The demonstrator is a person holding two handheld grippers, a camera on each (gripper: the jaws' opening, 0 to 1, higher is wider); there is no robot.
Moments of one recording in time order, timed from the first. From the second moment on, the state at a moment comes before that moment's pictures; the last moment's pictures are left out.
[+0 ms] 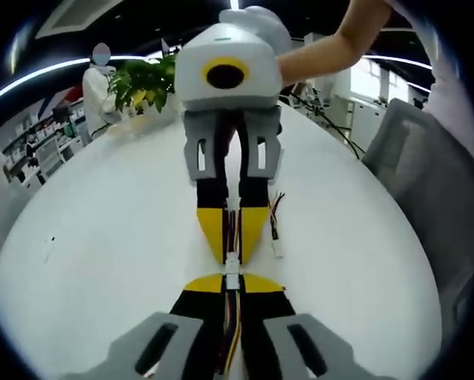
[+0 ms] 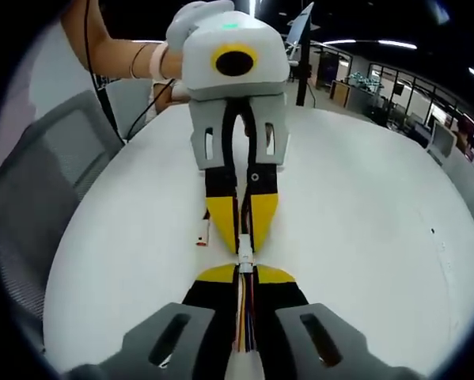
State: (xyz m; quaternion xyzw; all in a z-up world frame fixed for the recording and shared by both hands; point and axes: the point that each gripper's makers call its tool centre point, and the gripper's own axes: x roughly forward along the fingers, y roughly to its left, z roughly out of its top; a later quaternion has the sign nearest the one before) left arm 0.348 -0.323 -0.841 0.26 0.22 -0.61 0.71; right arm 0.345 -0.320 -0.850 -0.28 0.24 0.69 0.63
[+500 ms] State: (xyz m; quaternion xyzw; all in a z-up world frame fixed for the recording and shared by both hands) left arm 0.352 -0.321 -0.845 0.27 0.22 -0.60 0.72; right arm 0.346 -0.317 -0.849 -0.29 0.24 0.68 0.63
